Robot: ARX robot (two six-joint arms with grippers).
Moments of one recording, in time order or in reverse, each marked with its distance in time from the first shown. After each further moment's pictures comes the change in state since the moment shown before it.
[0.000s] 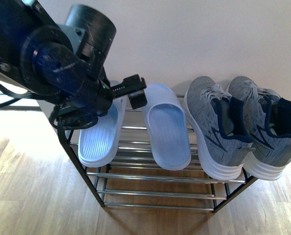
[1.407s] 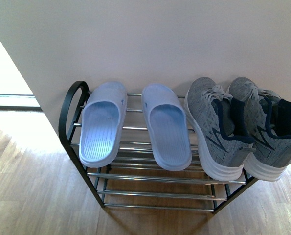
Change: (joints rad) left arm 0.184 -1.405 -1.023 0.537 -0.203 0.605; right arm 0.000 0.000 0.000 0.000 0.000 0.000
